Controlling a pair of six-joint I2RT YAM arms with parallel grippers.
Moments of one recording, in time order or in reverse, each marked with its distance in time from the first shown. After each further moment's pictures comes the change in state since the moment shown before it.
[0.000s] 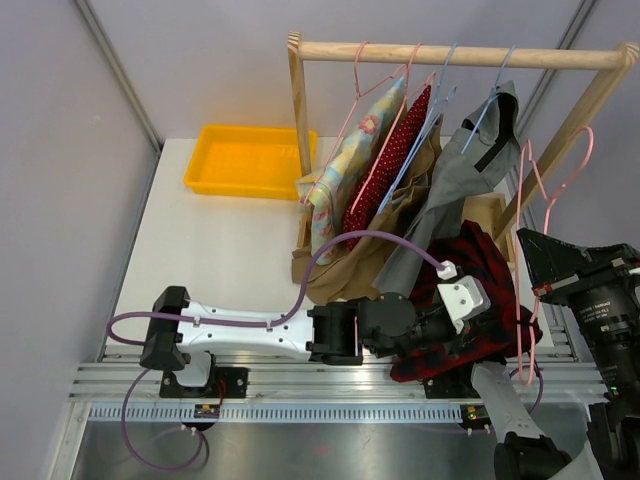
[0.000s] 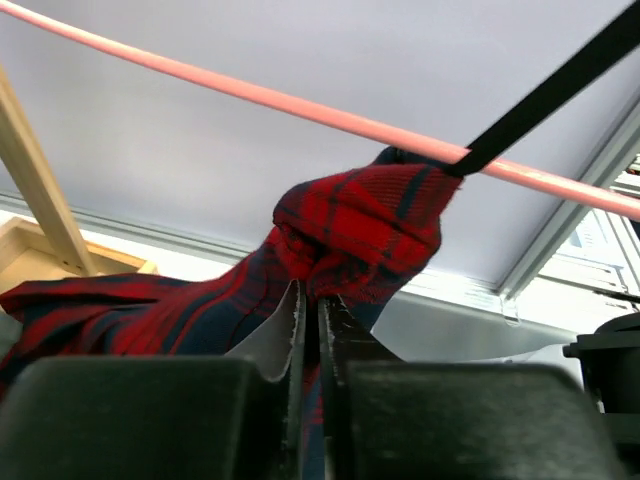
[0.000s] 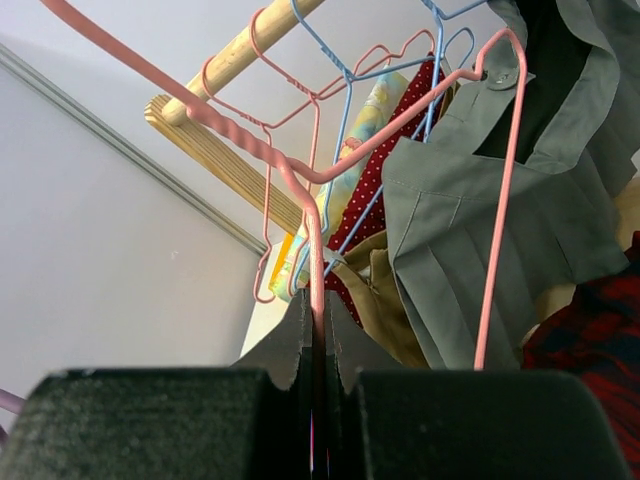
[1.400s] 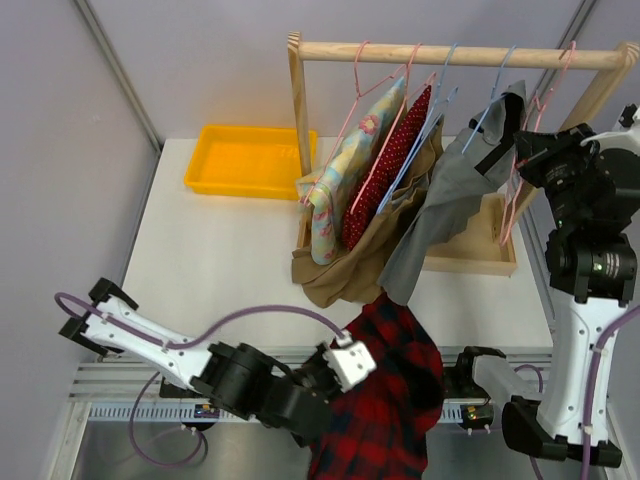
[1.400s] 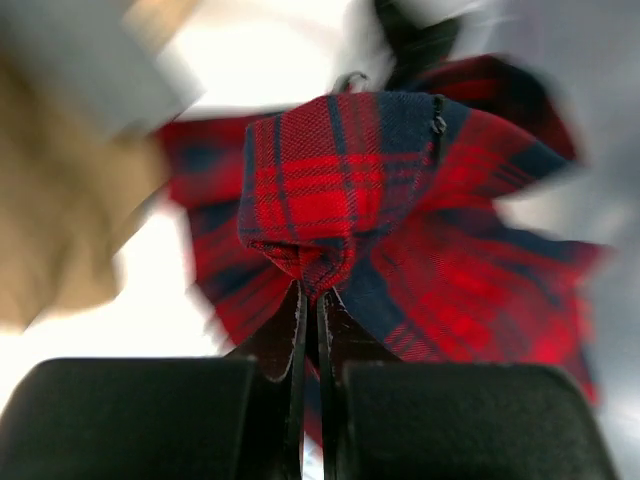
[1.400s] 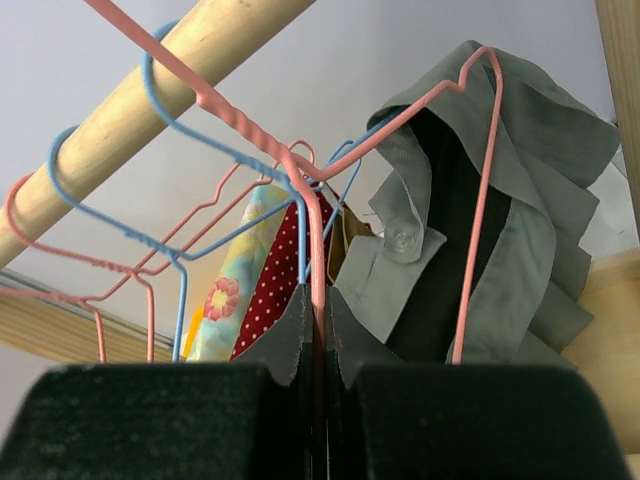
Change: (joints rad) left arm -0.406 -0.385 -0.312 -0.815 -0.526 -0.310; right arm 0.000 0.220 -0.415 0.580 0.206 -0.068
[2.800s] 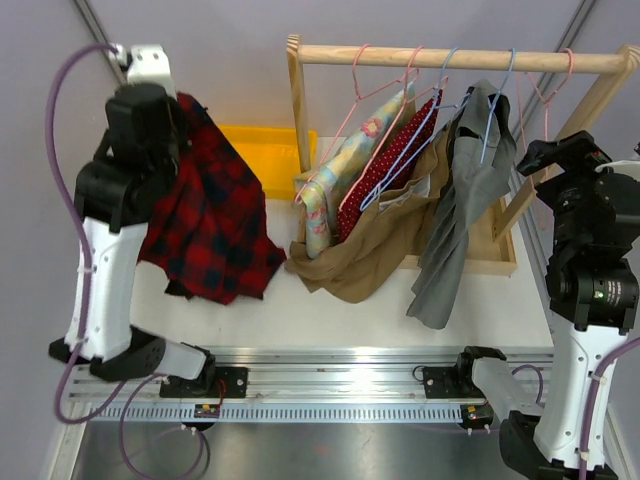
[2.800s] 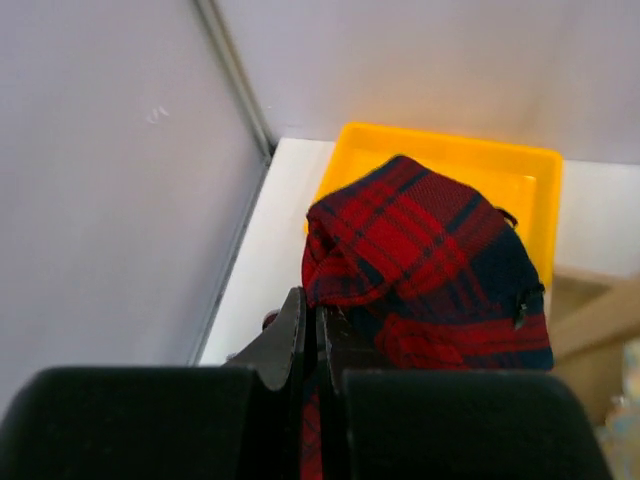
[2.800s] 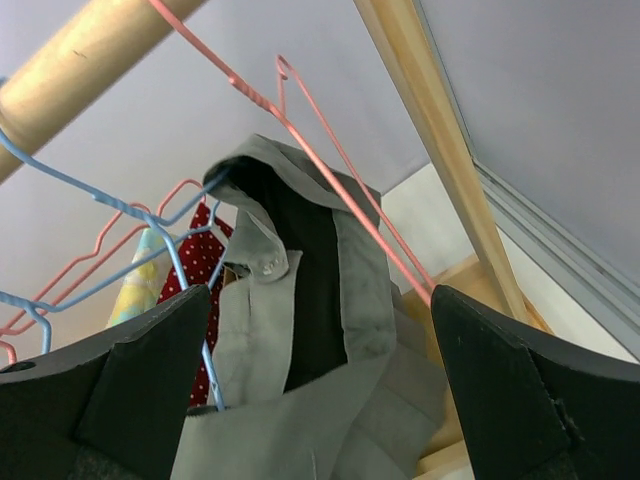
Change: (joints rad) left arm 1.558 0.032 0.814 -0.417 0.090 0.383; right arm 0.000 -0.063 -0.039 -0.054 0.289 -0.095
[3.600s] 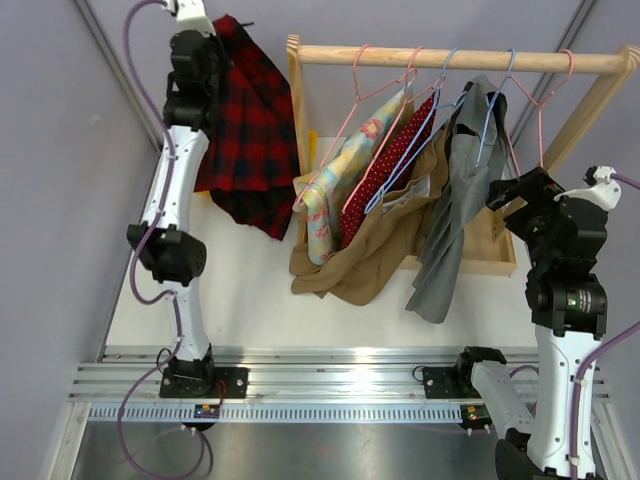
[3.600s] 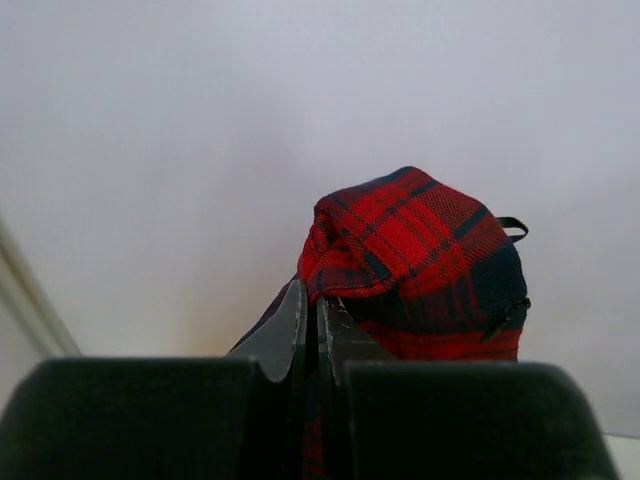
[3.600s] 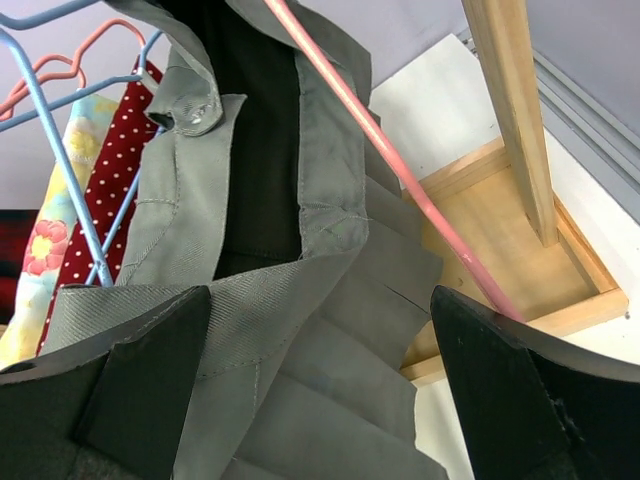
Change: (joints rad) left arm 0.294 0.723 0.390 0.769 0.442 -0.059; right arm 0.000 -0.140 -0.322 -0.003 -0.157 0.047
